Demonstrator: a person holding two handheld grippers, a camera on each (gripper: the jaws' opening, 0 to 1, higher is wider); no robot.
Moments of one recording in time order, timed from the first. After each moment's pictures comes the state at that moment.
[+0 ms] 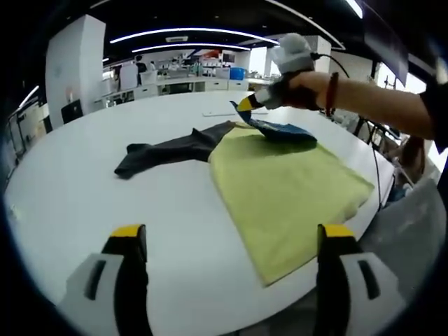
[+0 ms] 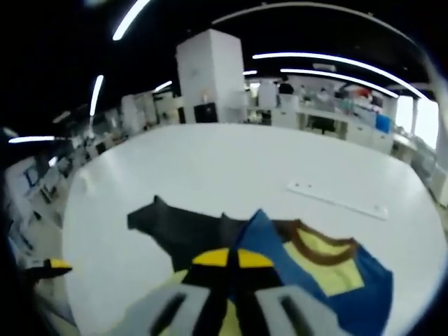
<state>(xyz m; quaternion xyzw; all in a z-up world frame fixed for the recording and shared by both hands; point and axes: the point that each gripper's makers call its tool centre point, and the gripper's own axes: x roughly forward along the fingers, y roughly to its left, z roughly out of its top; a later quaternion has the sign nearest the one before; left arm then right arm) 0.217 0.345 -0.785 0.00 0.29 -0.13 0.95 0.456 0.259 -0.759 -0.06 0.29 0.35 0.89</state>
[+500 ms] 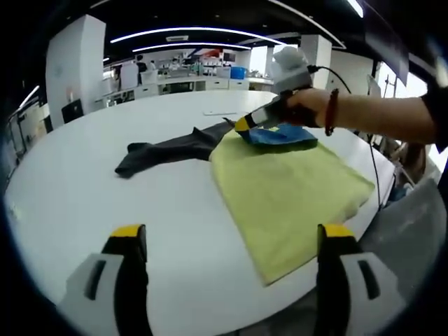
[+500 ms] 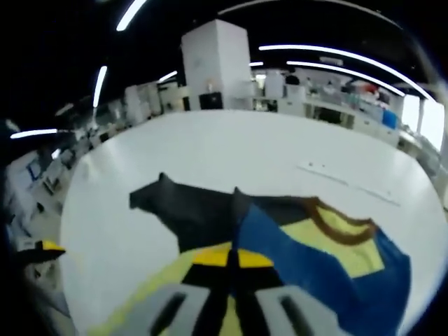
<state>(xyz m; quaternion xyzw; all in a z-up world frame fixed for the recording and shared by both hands) 0.217 0.346 -0.786 0.00 0.30 -0.13 0.95 0.425 0.270 -0.796 -0.07 0.32 0.36 0.87</state>
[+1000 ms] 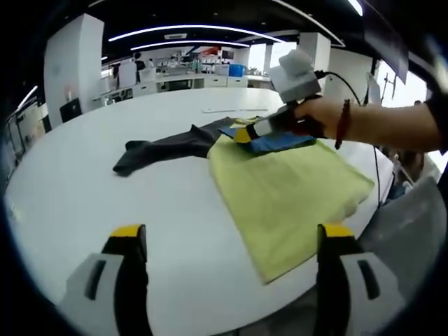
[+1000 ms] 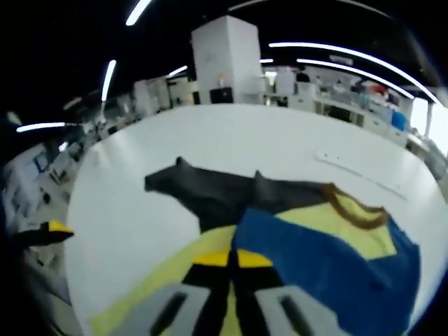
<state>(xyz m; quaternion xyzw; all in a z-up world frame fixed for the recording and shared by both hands) 0.215 0.342 -0.787 0.00 0.30 -0.14 0.94 0.402 0.278 -0.810 -0.08 0.32 0.39 0.86</state>
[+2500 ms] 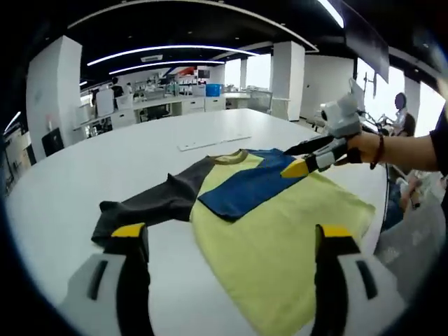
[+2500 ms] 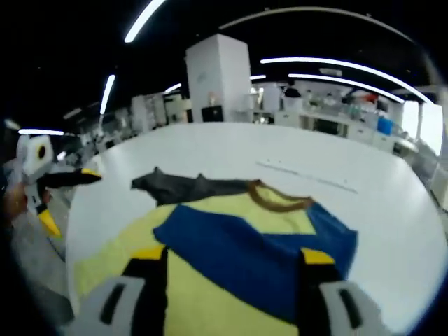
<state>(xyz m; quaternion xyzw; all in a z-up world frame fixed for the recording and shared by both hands) 0.309 0.298 -0.742 0.03 0.23 -0.20 0.95 0.428 0.112 -0.786 -0.07 0.27 0.37 0.89</state>
